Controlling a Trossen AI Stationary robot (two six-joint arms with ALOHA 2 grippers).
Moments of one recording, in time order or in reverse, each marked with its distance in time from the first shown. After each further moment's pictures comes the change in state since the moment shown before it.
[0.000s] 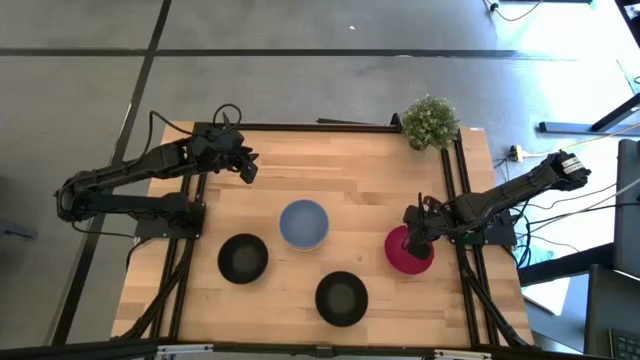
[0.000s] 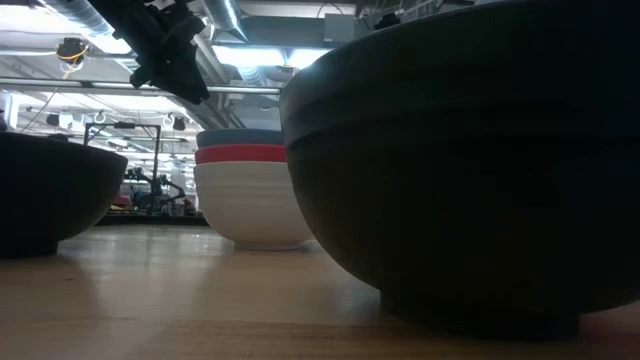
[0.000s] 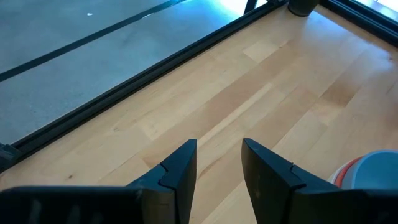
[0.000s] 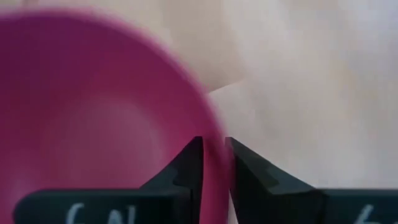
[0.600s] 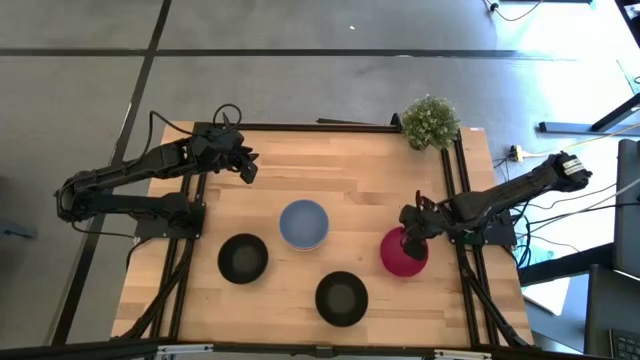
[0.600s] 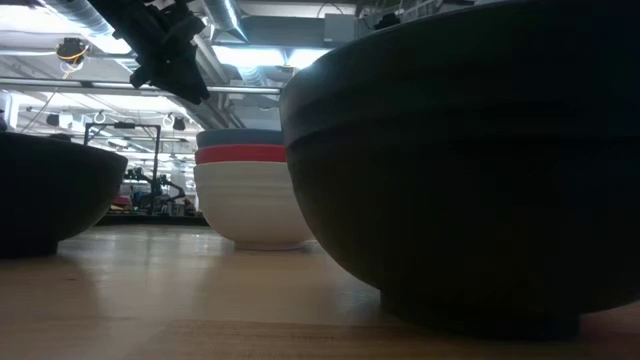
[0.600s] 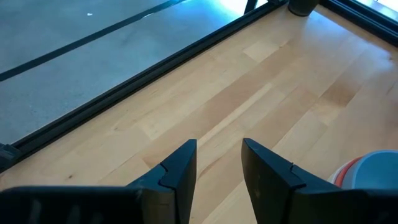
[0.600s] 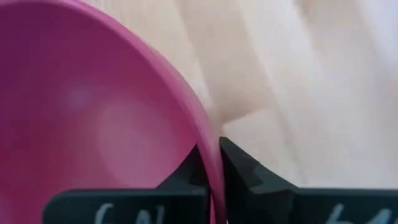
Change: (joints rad) left arm 0.000 0.000 0.000 0.000 0.000 0.001; right arm -0.040 -0.005 0.015 0.092 -0.019 -0.060
